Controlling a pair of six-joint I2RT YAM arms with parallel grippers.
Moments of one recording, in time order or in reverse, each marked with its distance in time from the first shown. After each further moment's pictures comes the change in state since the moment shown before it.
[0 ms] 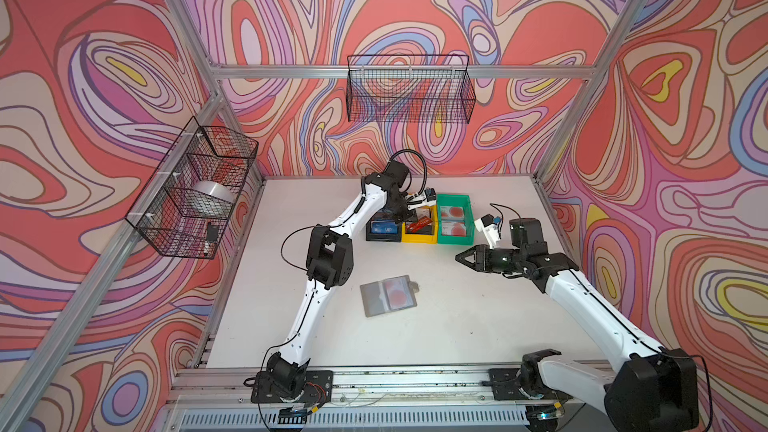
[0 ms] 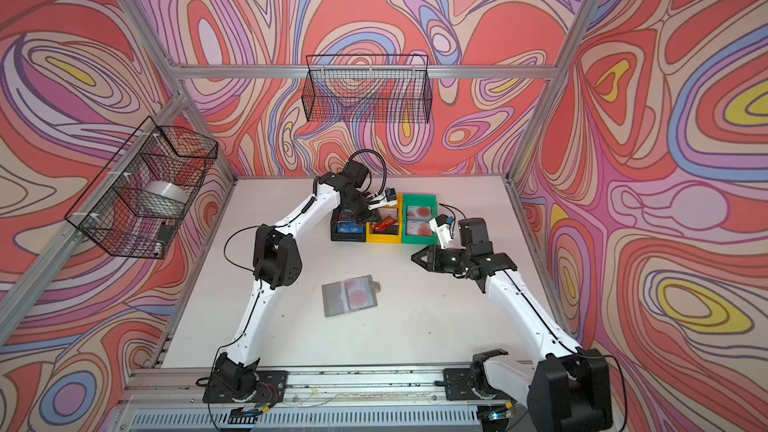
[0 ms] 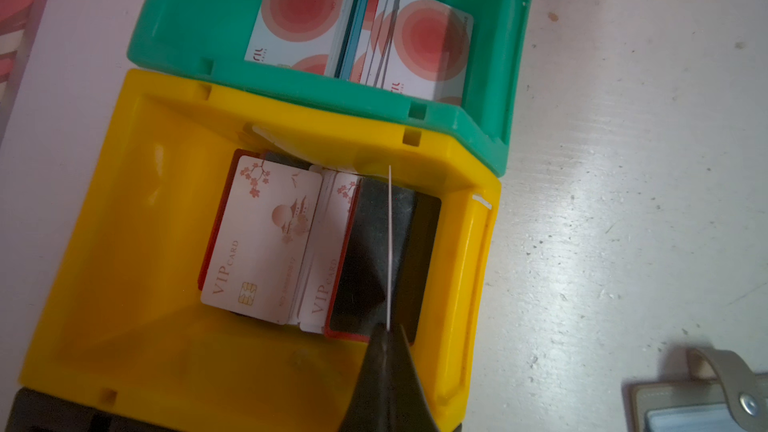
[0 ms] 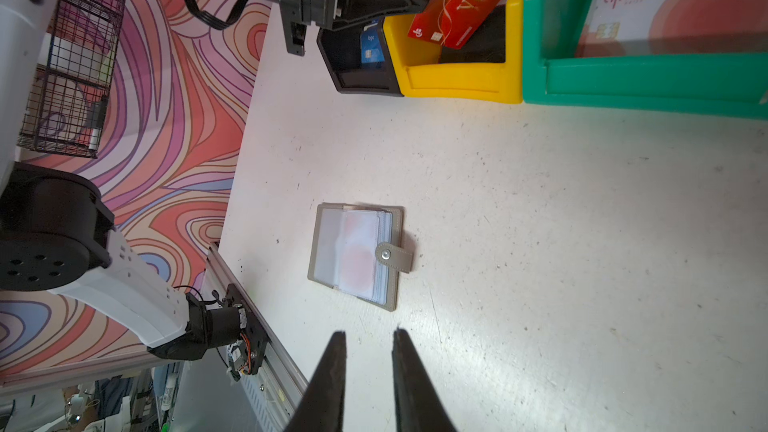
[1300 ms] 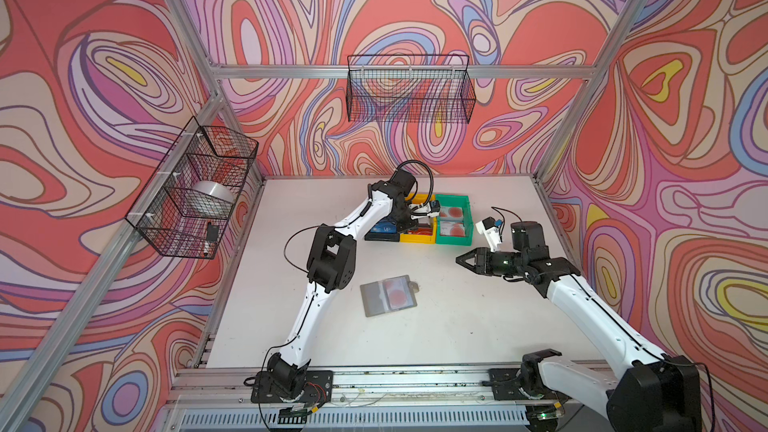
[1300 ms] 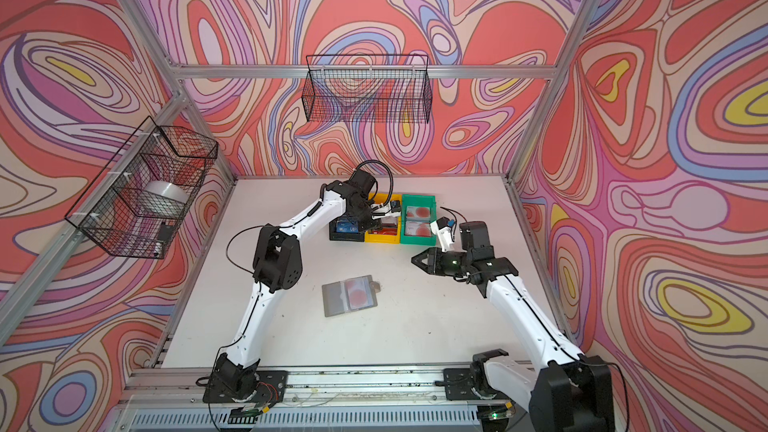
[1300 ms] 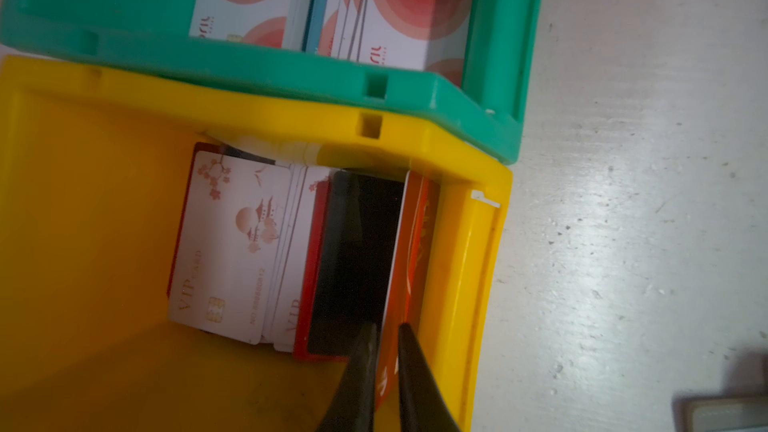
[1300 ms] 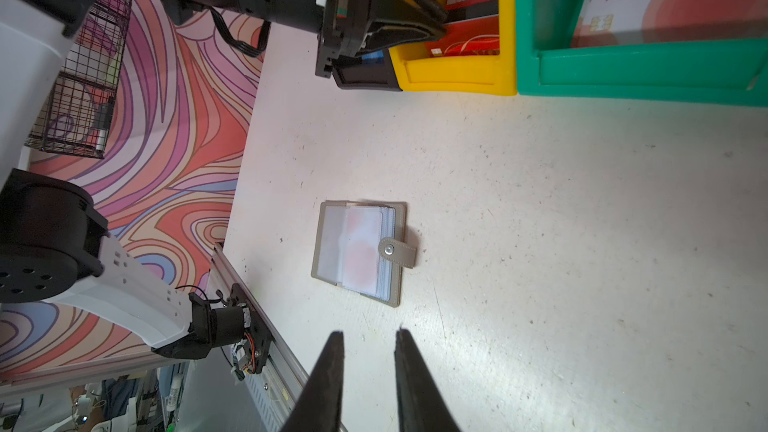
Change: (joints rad) left arm -0.043 -0.050 -0.156 0.117 -0.111 0.036; right arm 0.000 -0.035 -0.033 0.014 -0.009 0.021
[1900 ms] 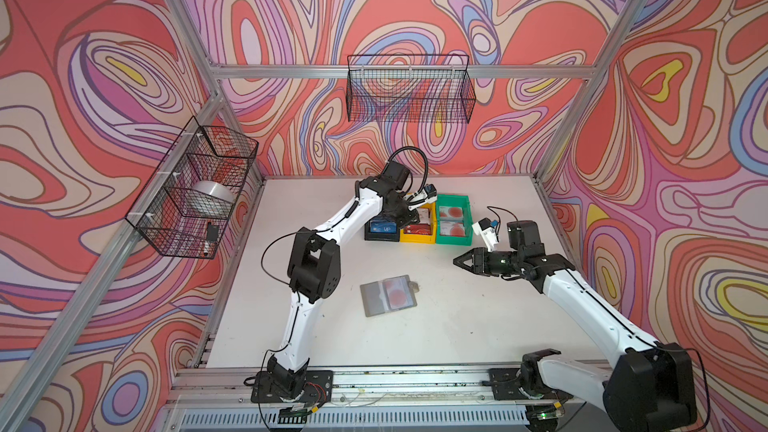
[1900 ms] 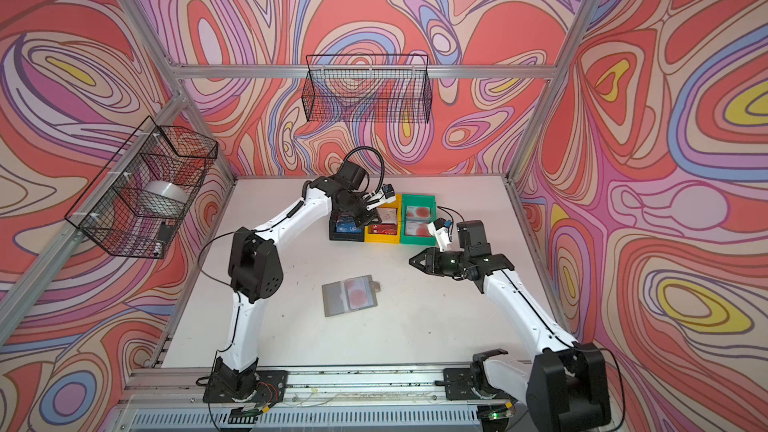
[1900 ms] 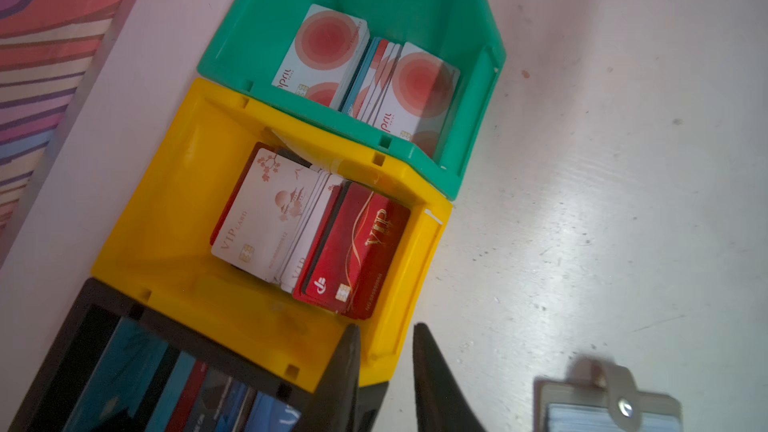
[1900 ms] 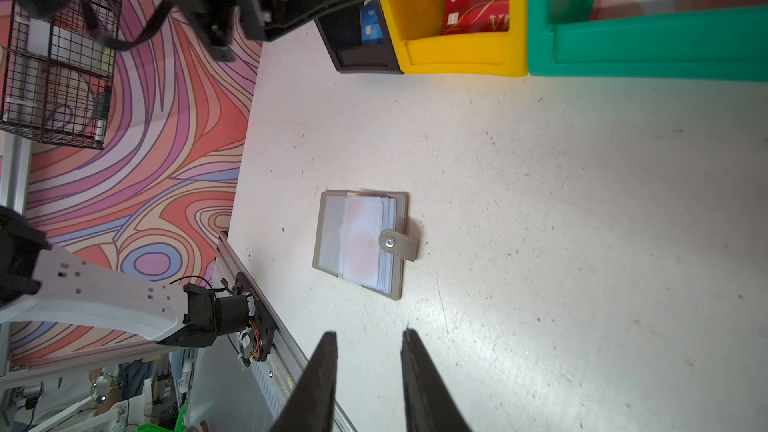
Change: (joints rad) left arm 0.002 -0.307 -0.283 0.105 0.052 -0.320; right arm 0.000 0.094 0.010 0.006 -0.047 -0.018
